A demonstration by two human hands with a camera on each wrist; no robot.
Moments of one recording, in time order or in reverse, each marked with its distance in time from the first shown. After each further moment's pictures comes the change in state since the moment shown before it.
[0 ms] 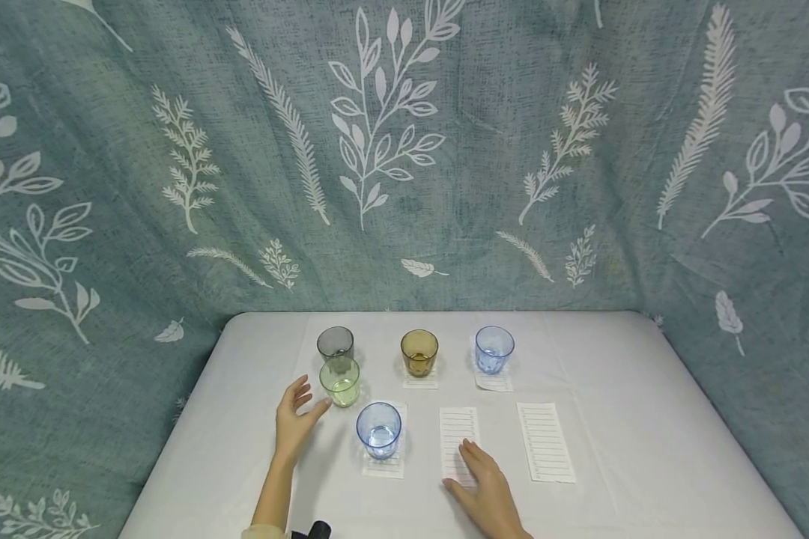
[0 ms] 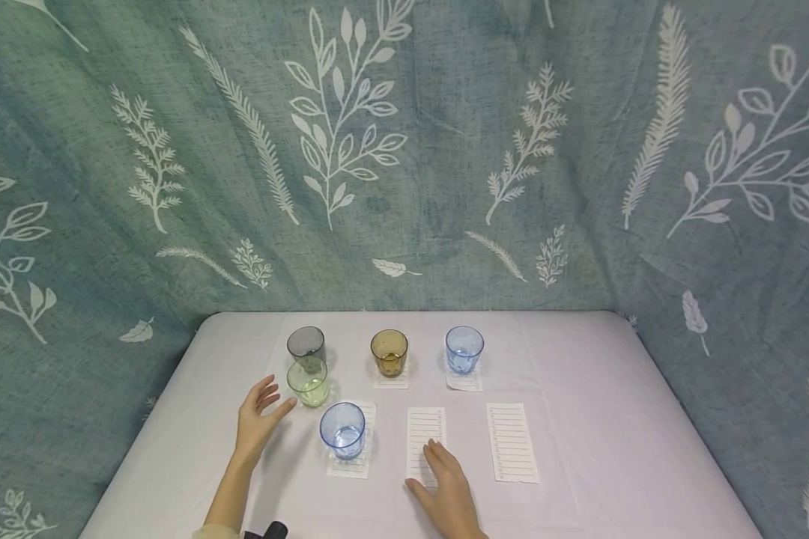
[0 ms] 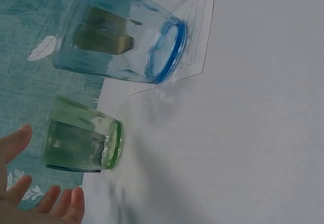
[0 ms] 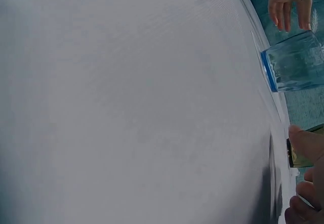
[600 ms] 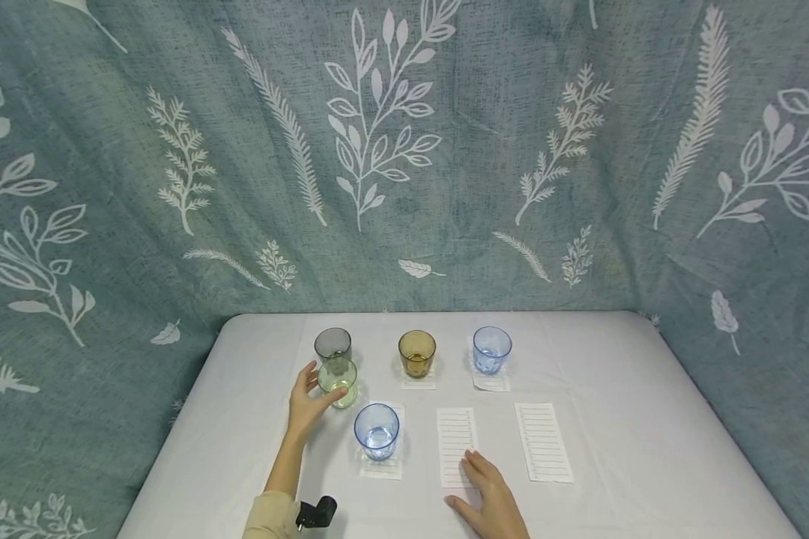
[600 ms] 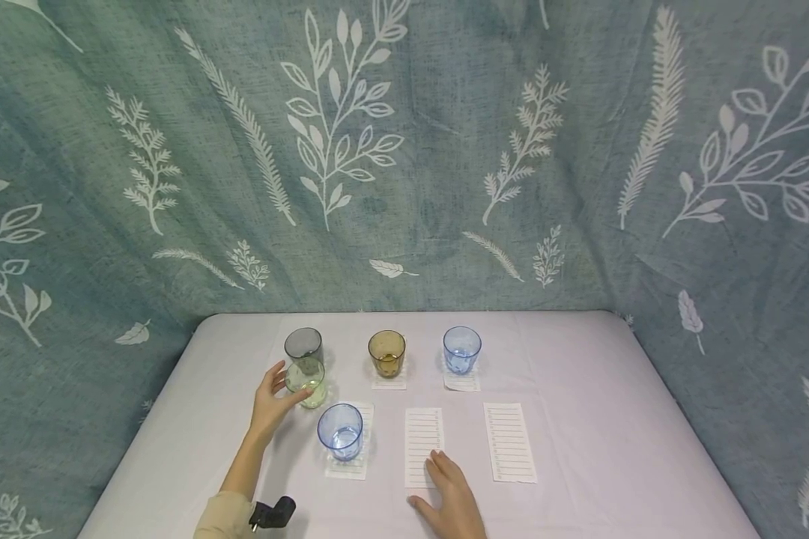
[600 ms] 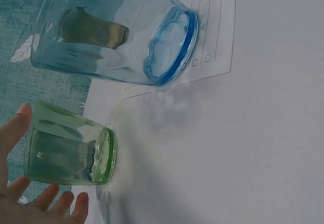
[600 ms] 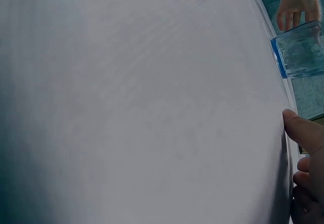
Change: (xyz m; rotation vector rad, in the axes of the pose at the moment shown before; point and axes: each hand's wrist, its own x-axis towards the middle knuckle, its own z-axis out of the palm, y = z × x) left_hand 0.031 -0.007 0.021 0.012 -0.077 -0.005; right_hand -0.015 0.017 0.000 -0.060 -0.046 -0.041
